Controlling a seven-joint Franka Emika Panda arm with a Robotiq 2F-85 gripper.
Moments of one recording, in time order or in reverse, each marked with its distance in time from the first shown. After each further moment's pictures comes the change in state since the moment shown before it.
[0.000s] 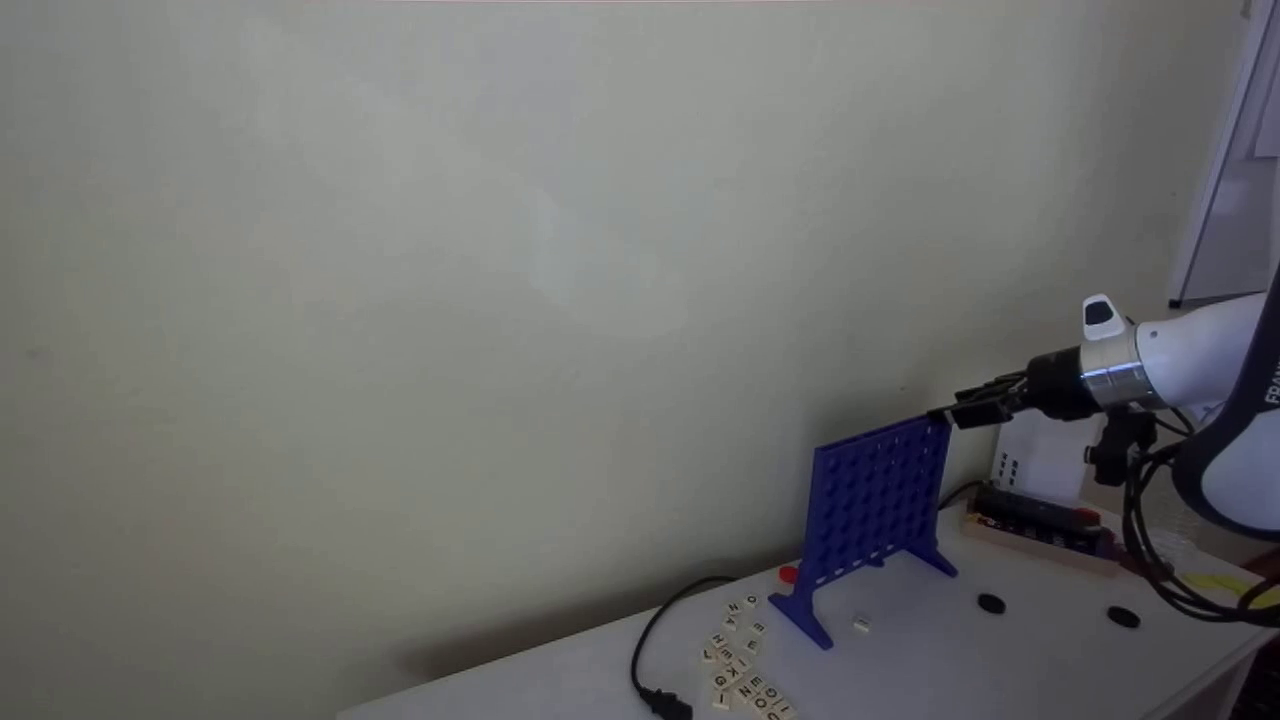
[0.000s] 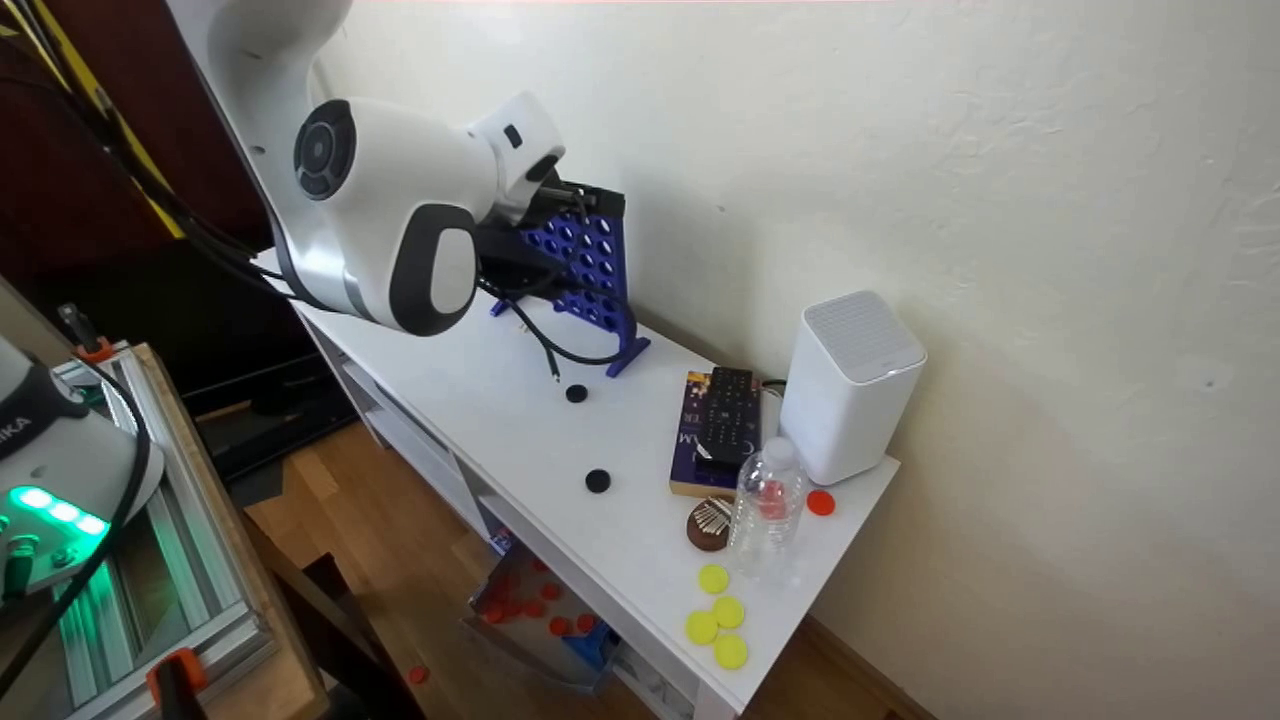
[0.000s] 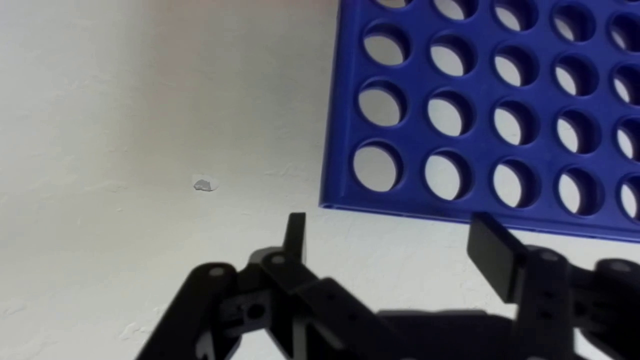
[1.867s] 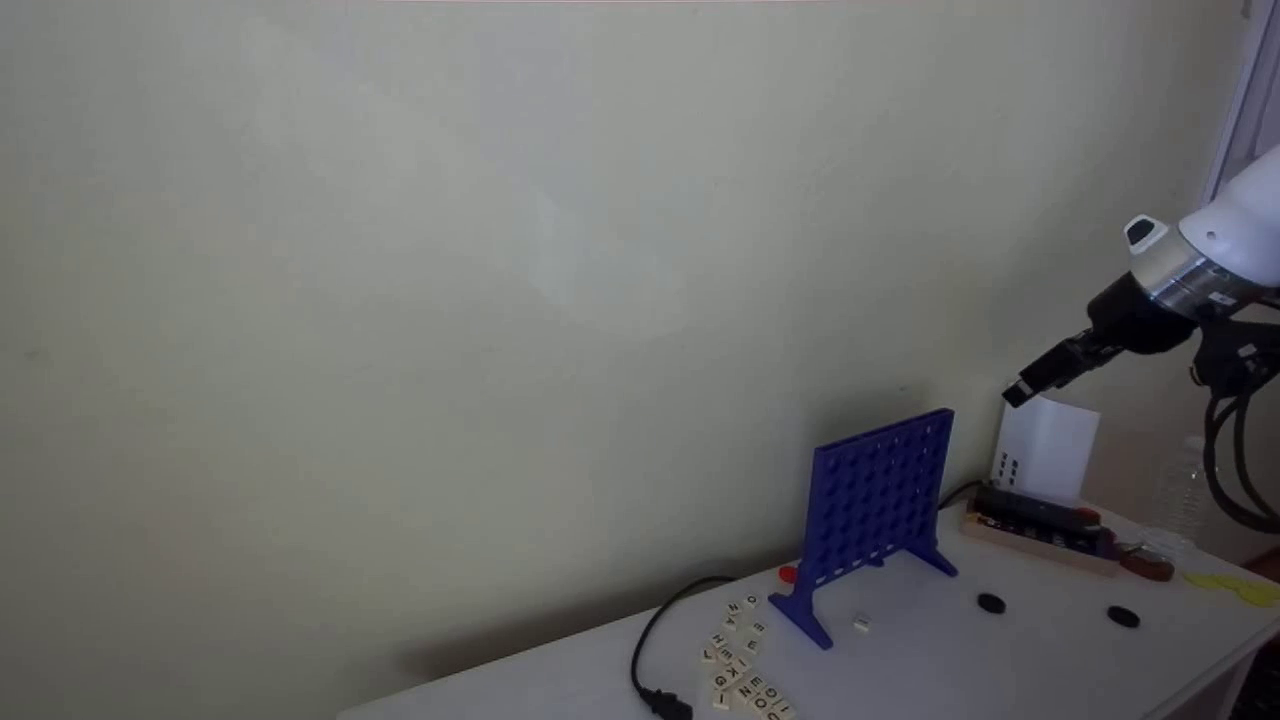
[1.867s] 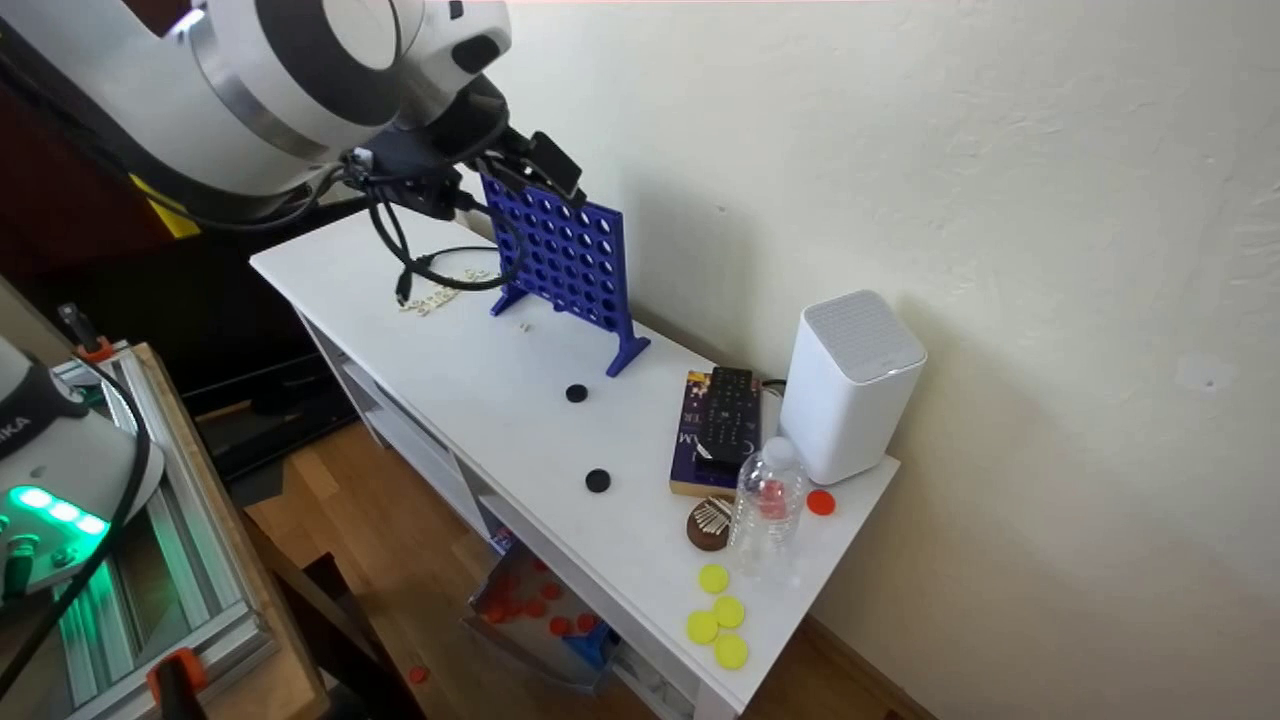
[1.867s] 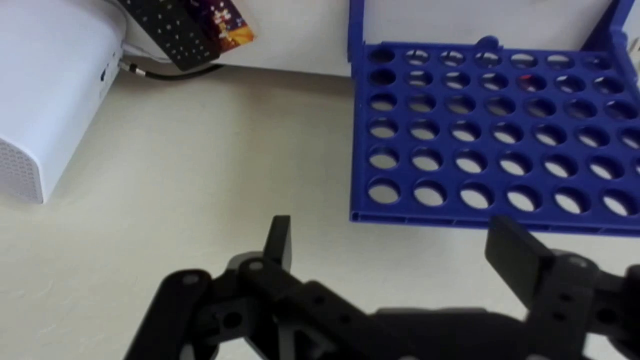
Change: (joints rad) arm -0.033 -0.545 -0.062 -0.145 -0.590 -0.689 0.686
